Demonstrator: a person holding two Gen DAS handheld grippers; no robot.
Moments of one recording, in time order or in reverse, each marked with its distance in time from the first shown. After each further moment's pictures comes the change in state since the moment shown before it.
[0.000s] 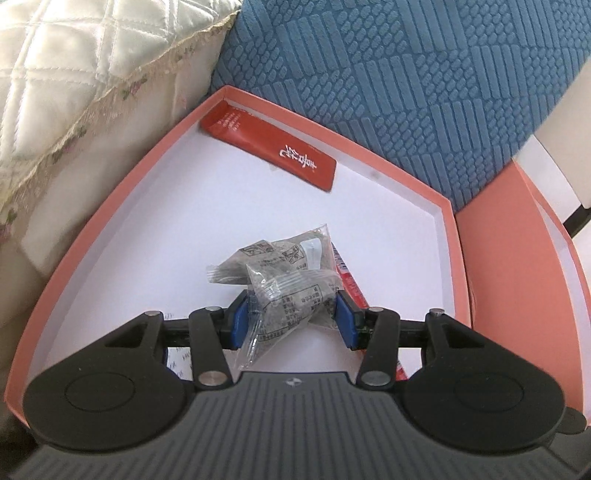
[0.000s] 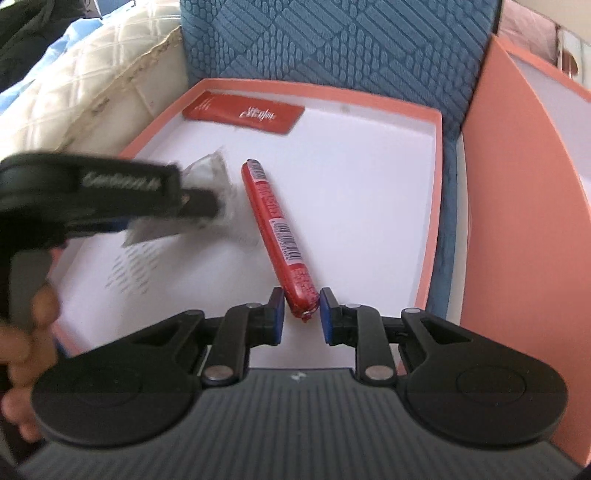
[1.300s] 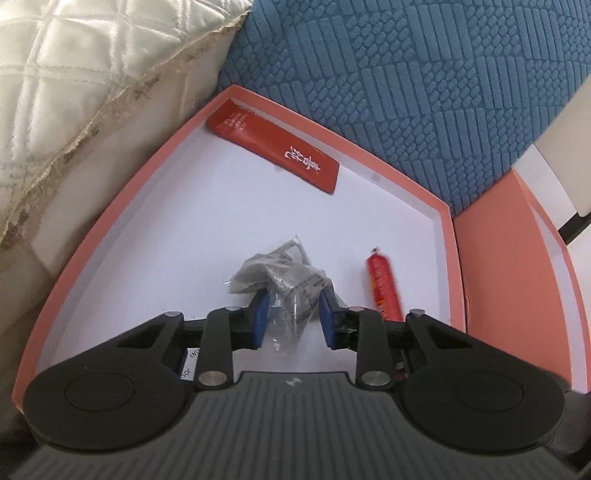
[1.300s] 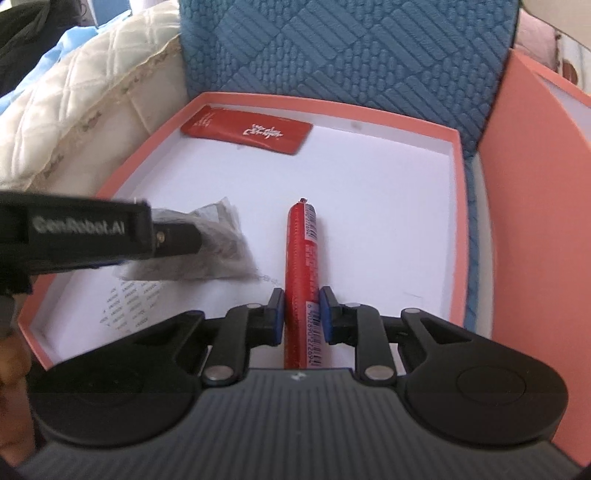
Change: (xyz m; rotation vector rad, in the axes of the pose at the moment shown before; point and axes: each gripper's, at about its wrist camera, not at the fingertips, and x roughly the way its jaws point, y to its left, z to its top) left arm -0.005 0.008 0.006 -0.021 0.012 -0.012; right arm 0.018 0.019 0.027 0.004 -0.063 -0.053
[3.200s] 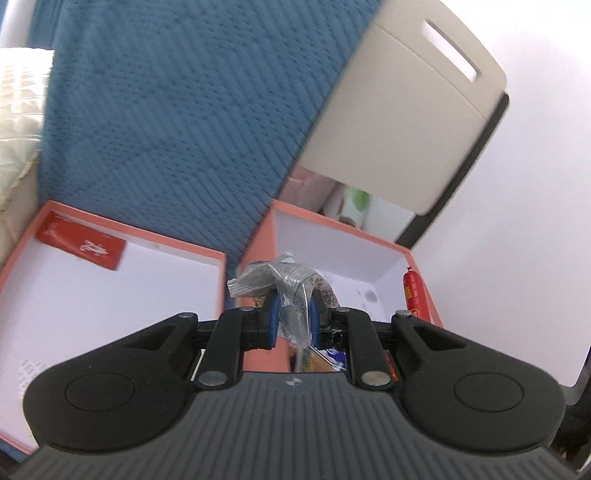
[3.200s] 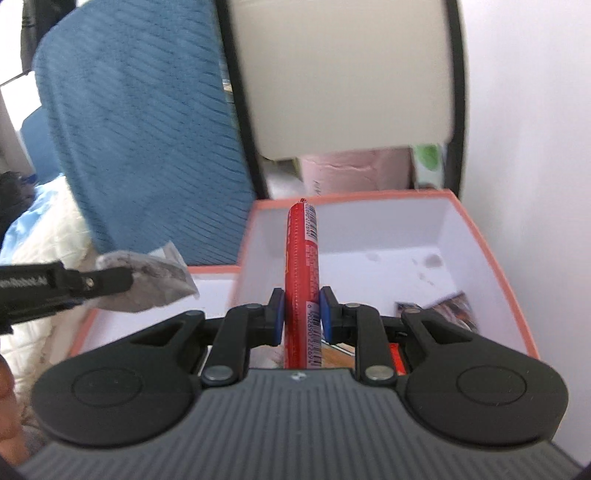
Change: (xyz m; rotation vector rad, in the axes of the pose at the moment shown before) left arm -0.093 -0.201 0.008 0.210 -0.104 -0.262; right arm -0.193 -0.173 0.011 0.287 -0.263 -0.167
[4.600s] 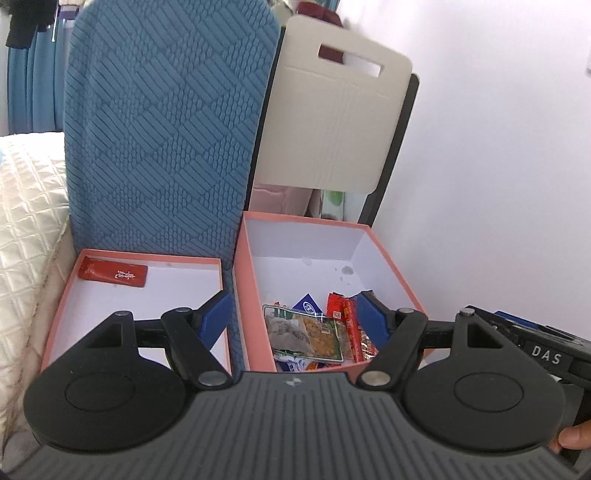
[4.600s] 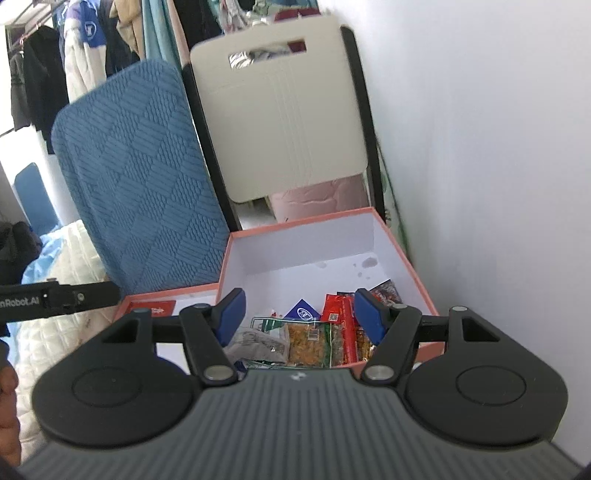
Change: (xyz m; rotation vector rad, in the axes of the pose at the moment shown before) left arm -0.156 -0.076 -0.047 0.230 -0.061 0.043; right arm -0.170 -0.027 -0.045 0.108 -0.167 -0.029
